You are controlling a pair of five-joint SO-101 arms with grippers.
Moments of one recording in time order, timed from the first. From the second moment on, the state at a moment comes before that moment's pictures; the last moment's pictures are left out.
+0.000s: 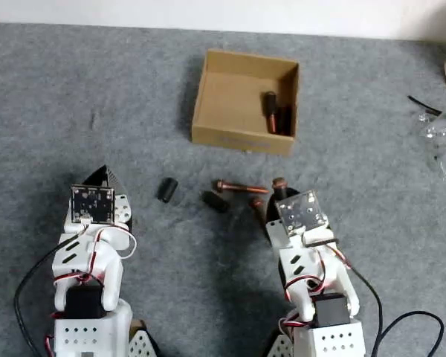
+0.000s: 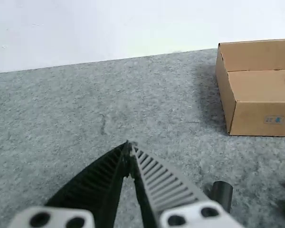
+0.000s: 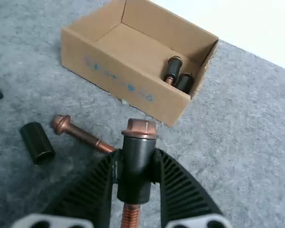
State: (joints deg) left arm -7.9 -103.8 95.9 33.4 -3.6; right arm -12.3 -104.4 95.7 38.5 19.9
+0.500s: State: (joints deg) left arm -7.9 -103.8 95.9 33.4 -3.6; right arm -12.3 -90.1 88.1 32.8 23.8
